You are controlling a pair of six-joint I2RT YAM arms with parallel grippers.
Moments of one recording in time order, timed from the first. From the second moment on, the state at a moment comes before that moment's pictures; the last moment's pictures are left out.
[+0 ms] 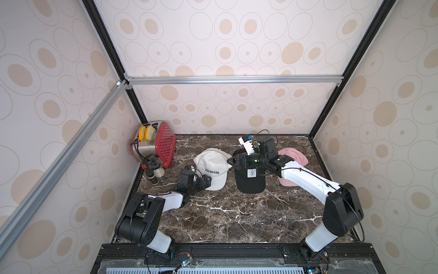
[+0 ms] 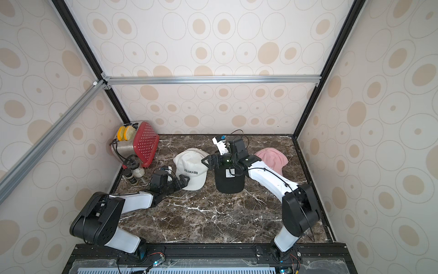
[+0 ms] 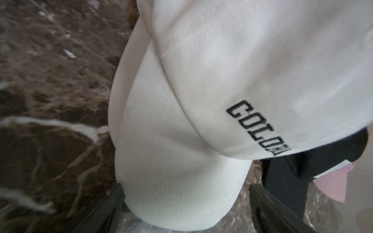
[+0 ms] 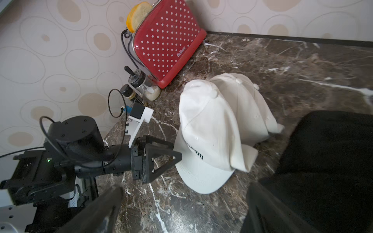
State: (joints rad) left arm -0.29 1.56 0.53 0.37 0.21 -0.74; right arm 0.60 1.57 1.21 -0.20 -0.48 0.25
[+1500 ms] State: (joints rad) left arm 0.04 1.54 0.41 0.67 -0.19 0.06; right arm 0.04 1.29 0.32 0.61 0.21 -0.19
